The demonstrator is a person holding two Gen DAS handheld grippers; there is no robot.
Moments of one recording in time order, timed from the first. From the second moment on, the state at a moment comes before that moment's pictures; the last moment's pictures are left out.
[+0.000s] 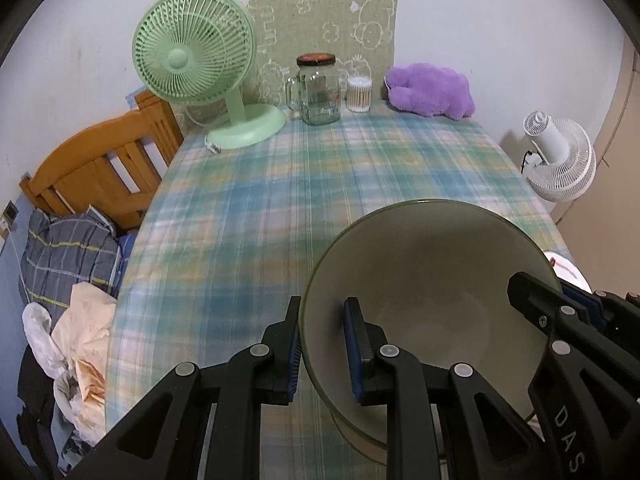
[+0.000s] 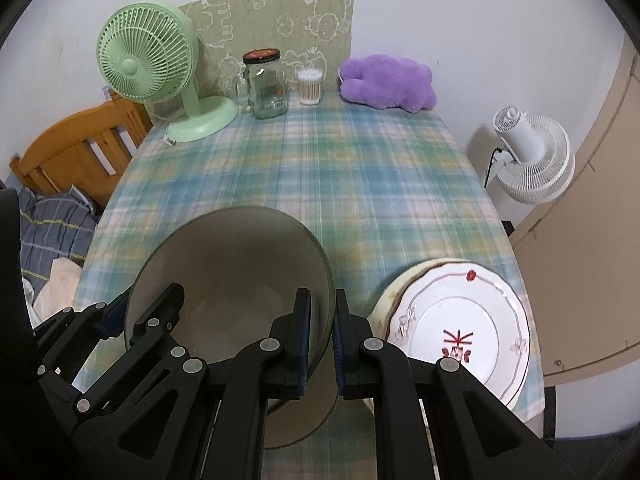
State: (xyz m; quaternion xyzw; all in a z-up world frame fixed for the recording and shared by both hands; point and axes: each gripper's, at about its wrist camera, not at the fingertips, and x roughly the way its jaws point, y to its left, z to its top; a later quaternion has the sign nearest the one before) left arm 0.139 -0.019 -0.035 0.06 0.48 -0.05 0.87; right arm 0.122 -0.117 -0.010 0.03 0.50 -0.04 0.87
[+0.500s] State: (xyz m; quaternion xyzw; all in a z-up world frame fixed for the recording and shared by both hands) left arm 0.131 -0.023 -0.070 0.07 0.52 -0.06 0.85; right arm 0.111 -0.117 -0.047 0.04 0.54 -0.06 0.84
